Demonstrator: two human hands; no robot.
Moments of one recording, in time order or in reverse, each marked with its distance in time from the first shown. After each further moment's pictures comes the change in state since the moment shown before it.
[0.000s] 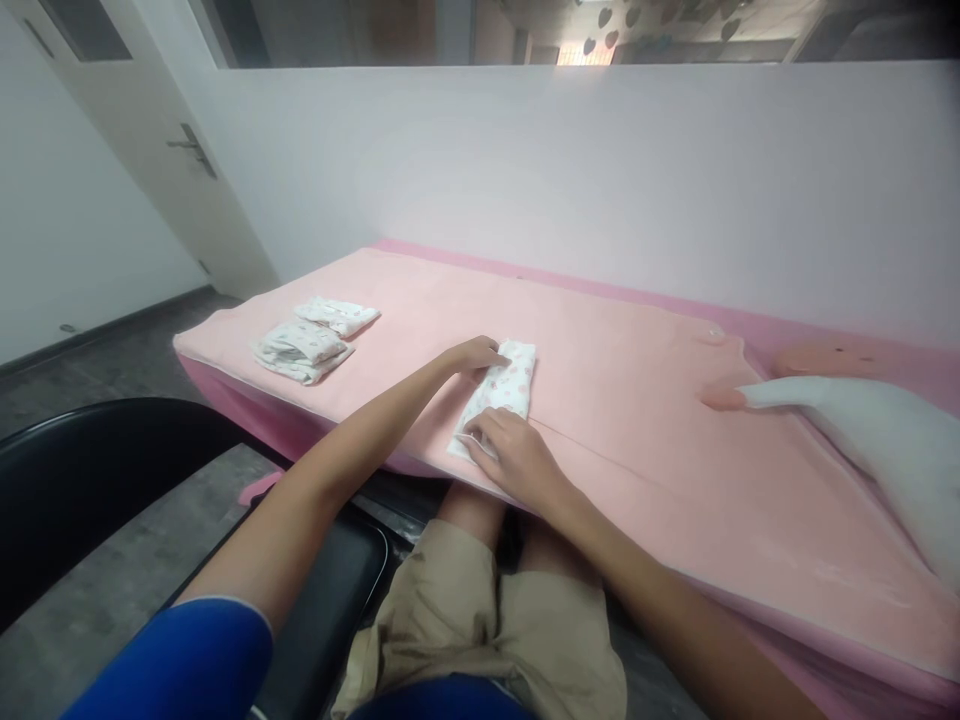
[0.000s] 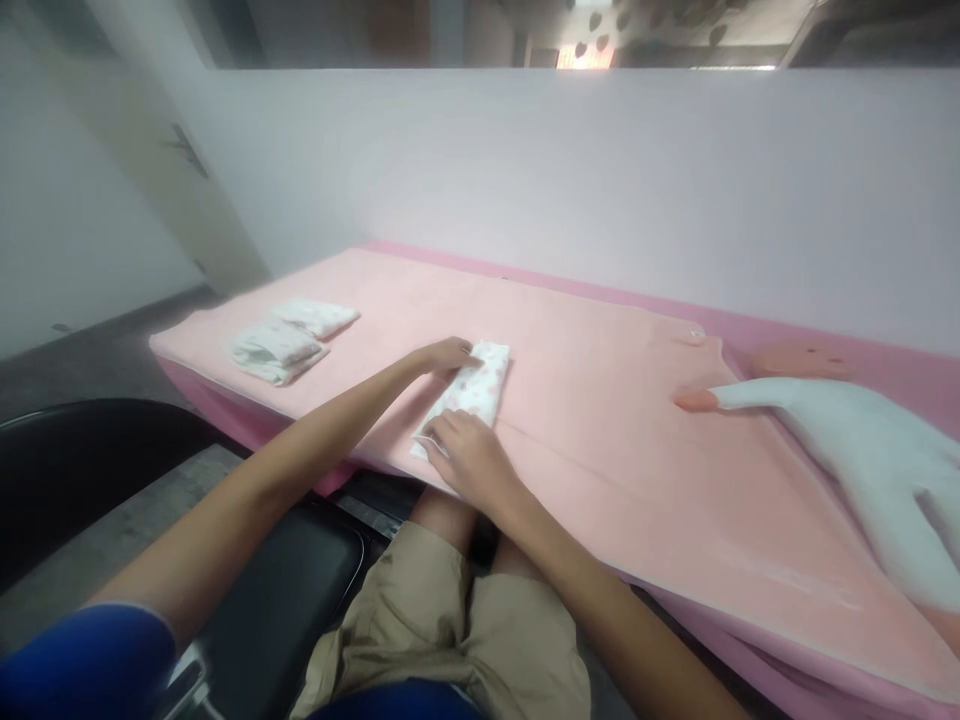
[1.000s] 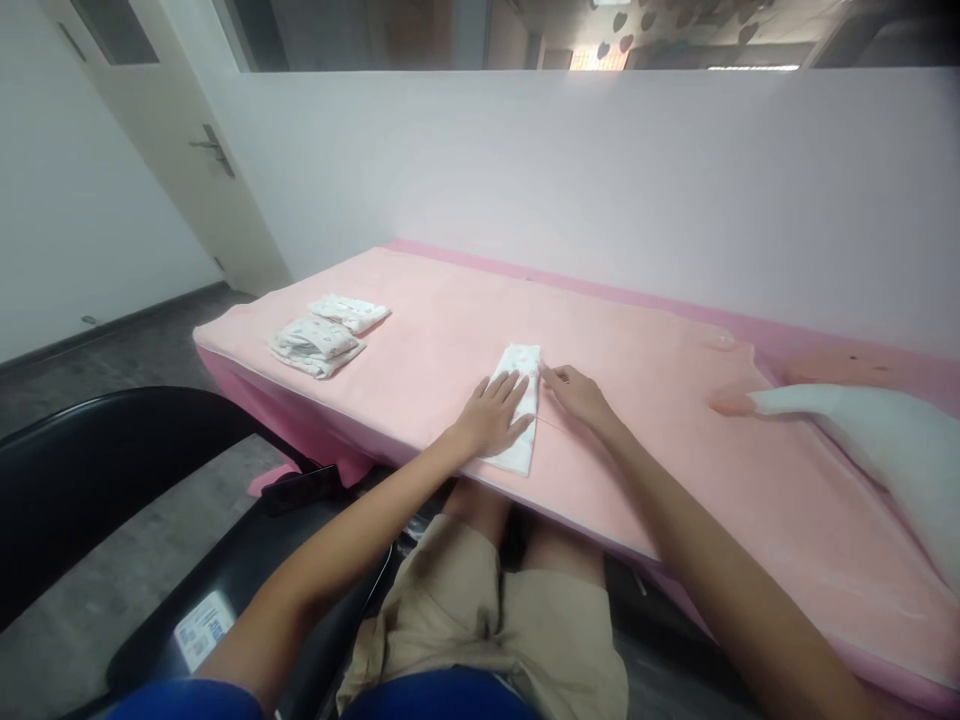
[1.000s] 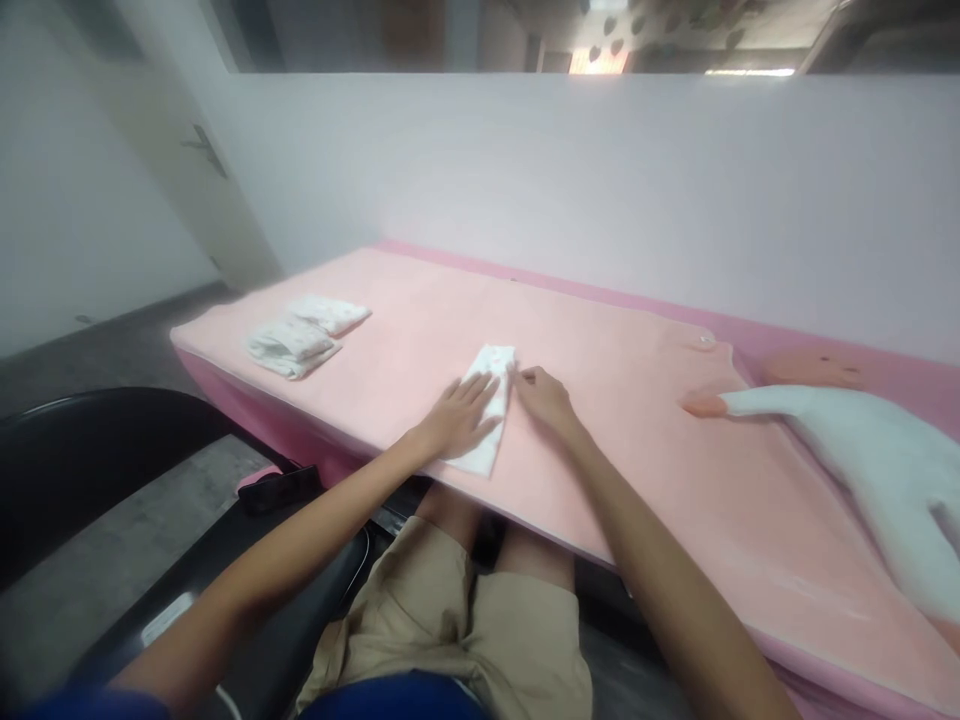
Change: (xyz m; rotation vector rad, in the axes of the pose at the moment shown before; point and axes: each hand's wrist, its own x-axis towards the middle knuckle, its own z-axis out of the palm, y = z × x) left_hand -0.113 -0.014 0.105 0.713 0.364 0.428; right_hand 0.024 0.119 -0.038 0.198 0.057 0.856
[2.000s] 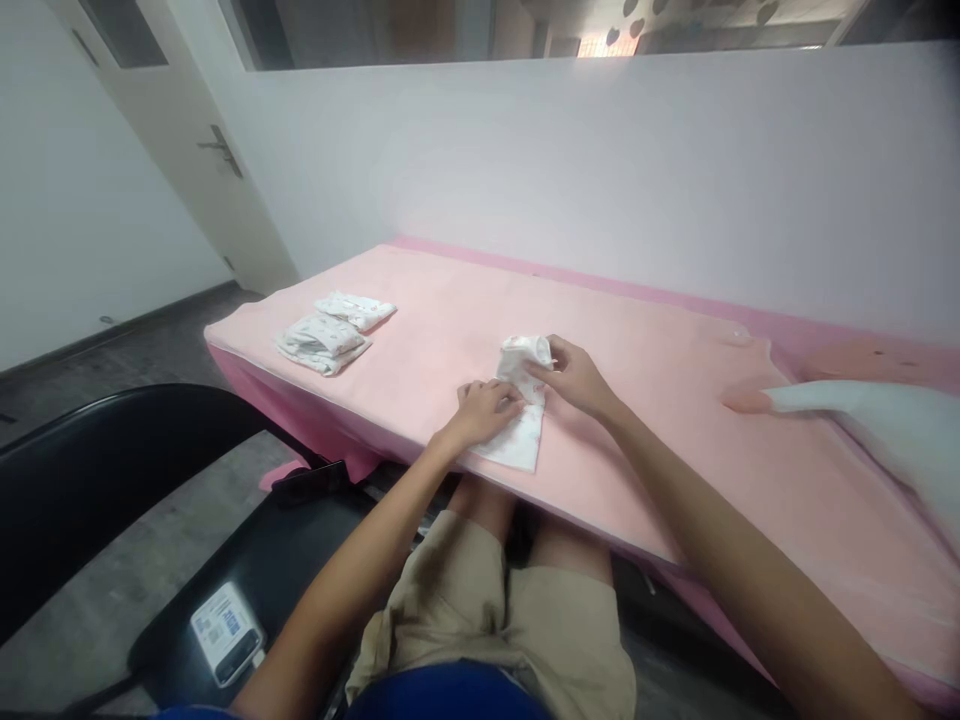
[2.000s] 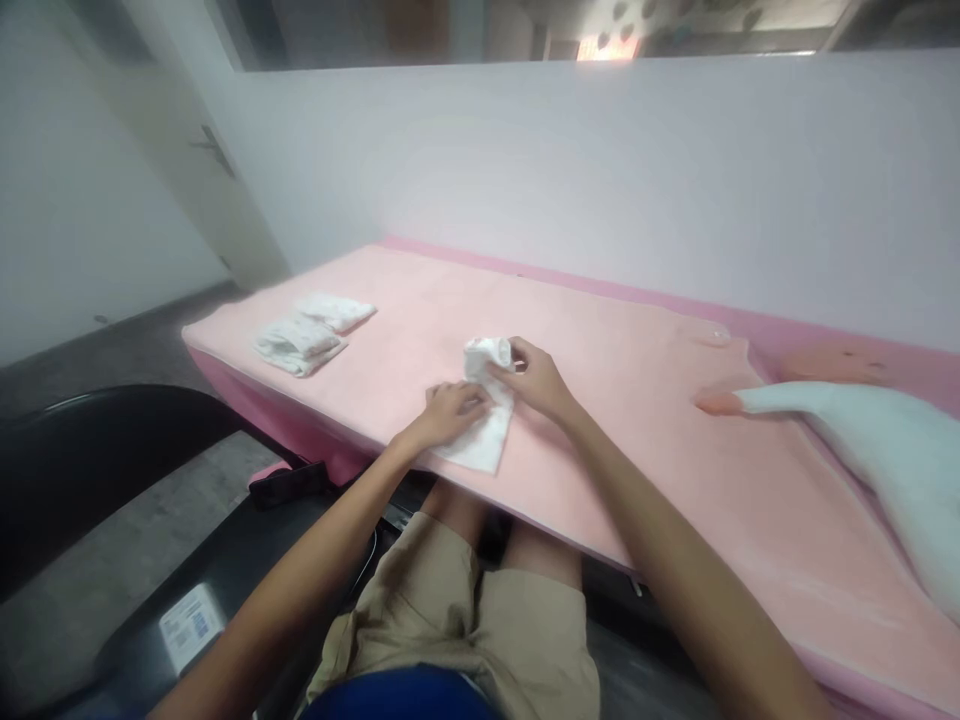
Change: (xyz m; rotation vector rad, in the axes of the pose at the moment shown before) left_hand -0.009 -0.007 -0.029 -0.385 -0.030 -0.264; right_hand 0.000 -0.035 -0.002 0.327 -0.116 -0.522
